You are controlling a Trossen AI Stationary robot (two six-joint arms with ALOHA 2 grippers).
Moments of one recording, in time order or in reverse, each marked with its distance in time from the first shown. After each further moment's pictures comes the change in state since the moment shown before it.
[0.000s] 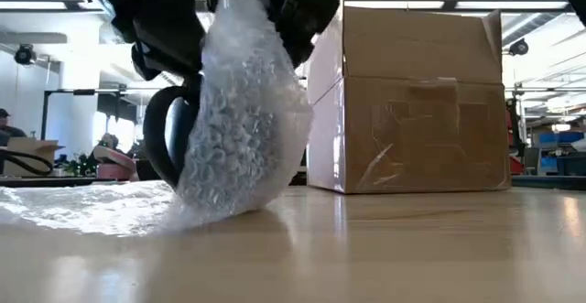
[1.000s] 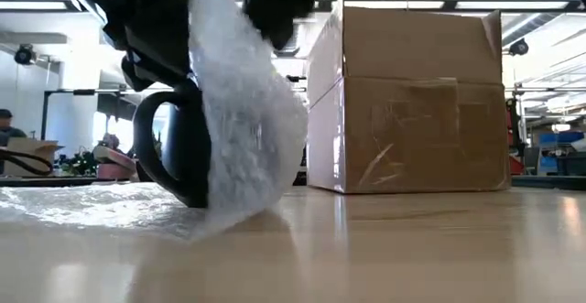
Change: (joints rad) left arm -0.003 -0.048 -0.033 0.008 0.048 -0.067; right arm 0.005 -0.058 -0.114 0.149 -0.006 0.012
